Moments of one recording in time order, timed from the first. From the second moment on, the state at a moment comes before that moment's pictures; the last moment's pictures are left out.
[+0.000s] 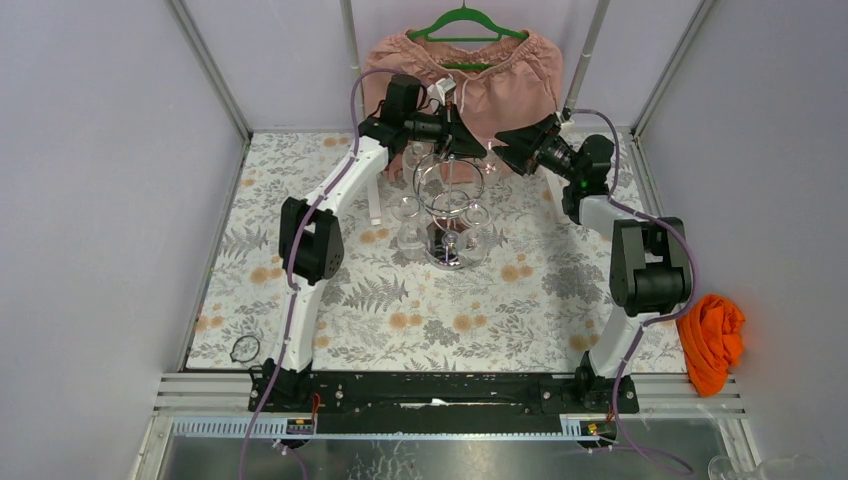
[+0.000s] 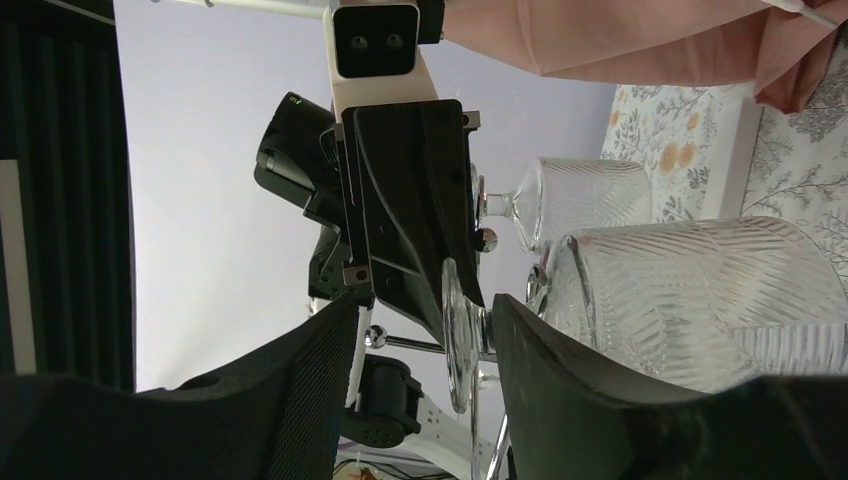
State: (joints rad) left arm -0.39 2.29 2.21 -0.31 1.02 -0.98; right arm 0.06 1.84 1.12 0.94 -0.91 1.62
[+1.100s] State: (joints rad) left arm -0.41 2.29 2.23 -0.27 0.89 -1.05; right arm -0.03 1.79 1.00 0.94 -0.87 1.59
